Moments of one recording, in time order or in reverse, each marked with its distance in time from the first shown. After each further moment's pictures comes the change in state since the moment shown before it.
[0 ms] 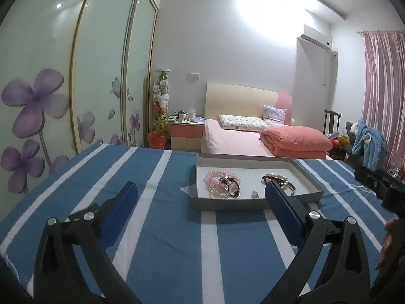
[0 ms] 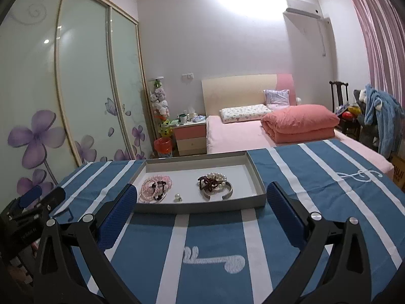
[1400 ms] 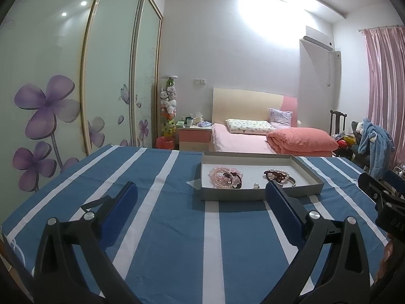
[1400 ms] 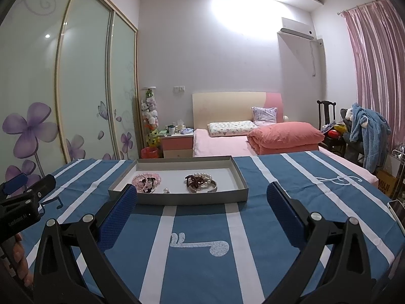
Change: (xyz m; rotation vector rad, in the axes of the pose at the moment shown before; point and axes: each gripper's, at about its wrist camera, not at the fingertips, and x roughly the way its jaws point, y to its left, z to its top) left arm -0.027 -0.011 -0.023 0.025 -0.034 0.057; right arm -0.041 -0.001 -0.039 -0.054 -0.099 -0.079
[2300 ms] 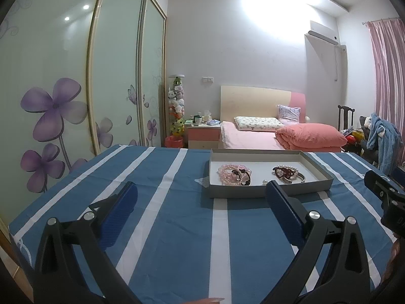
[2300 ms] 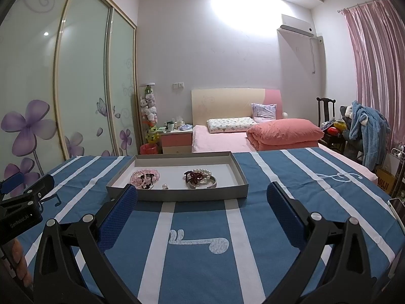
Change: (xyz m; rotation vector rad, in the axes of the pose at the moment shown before) left arm 0.004 -0.002 -0.002 0.018 0.008 0.057; right arm 0.004 -0.002 -0.002 -0.002 0.018 -0.003
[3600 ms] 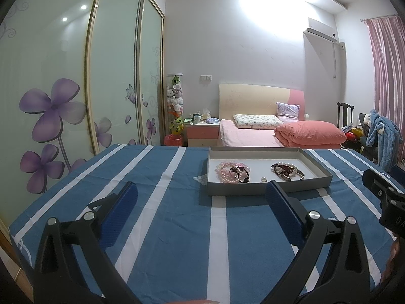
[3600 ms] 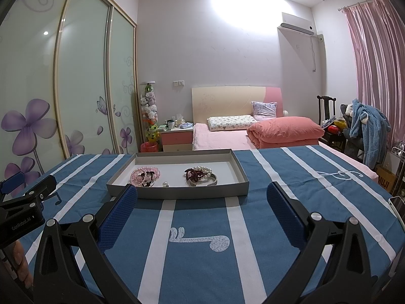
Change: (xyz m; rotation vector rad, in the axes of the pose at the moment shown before) left arm 0.001 -0.003 -0.004 0.010 0.005 -0.005; right arm 0.001 0.000 -0.001 0.001 0.006 0.000
